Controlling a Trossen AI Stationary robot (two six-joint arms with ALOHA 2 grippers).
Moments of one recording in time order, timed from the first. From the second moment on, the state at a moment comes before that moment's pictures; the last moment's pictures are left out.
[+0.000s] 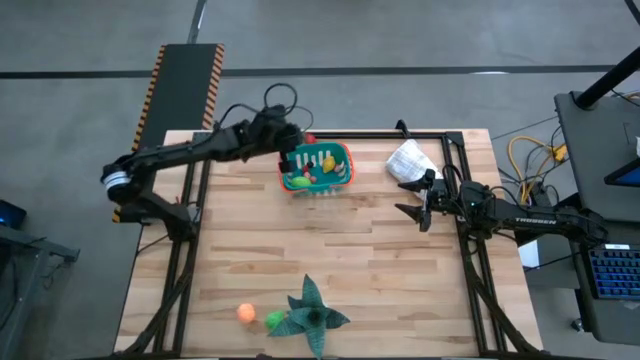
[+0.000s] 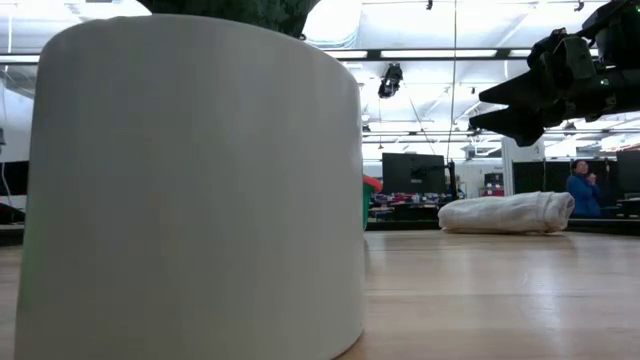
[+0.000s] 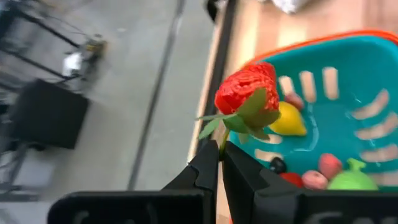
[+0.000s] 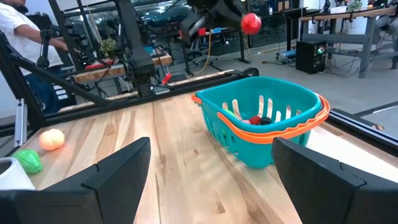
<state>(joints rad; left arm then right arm) 0.47 1.45 1.18 -0.33 -0.21 0.56 -0.23 0.35 0.01 0.29 -0.02 0.16</state>
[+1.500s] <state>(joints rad) 0.47 1.87 1.63 -0.81 -0.13 0.66 -0.23 0.35 0.01 0.29 -0.02 0.16</state>
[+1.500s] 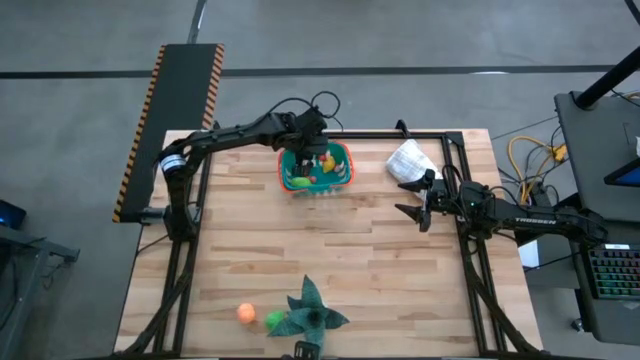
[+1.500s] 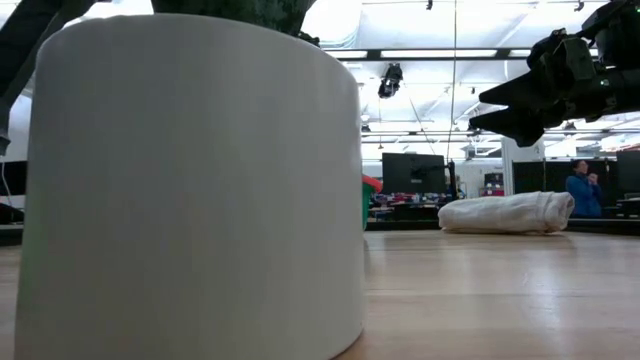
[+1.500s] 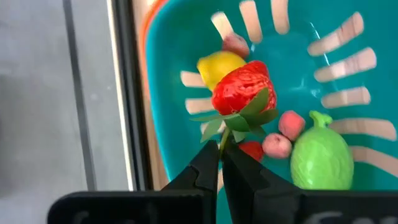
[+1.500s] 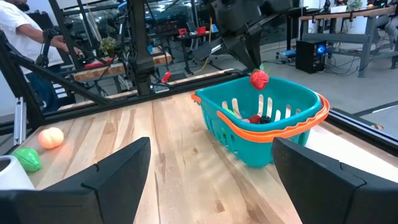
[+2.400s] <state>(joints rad) 0.46 1.87 1.63 -0.88 -0.13 0.66 -0.23 0.35 0.01 0.29 -0.02 0.16</state>
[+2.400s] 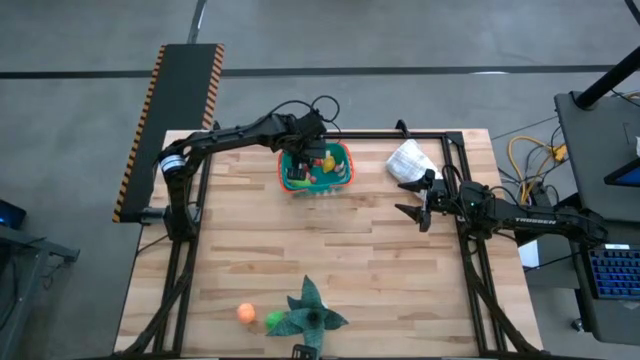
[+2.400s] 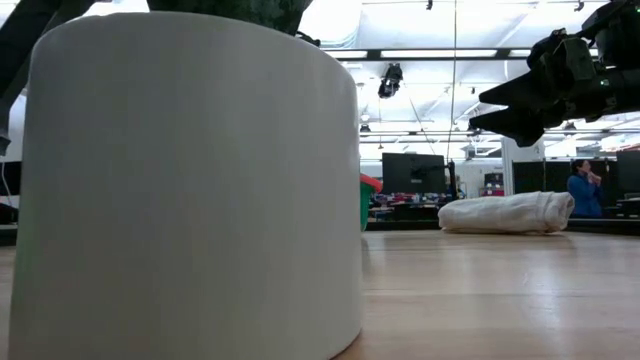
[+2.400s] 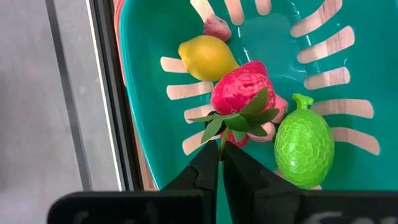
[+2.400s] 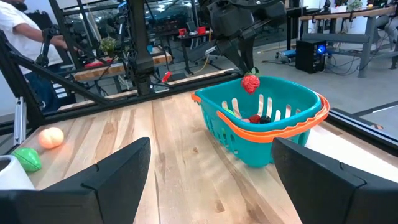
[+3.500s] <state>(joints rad) 0.44 1.66 1.65 -0.83 0.16 0.63 -0.23 0.35 0.01 0.29 -0.02 0.15</state>
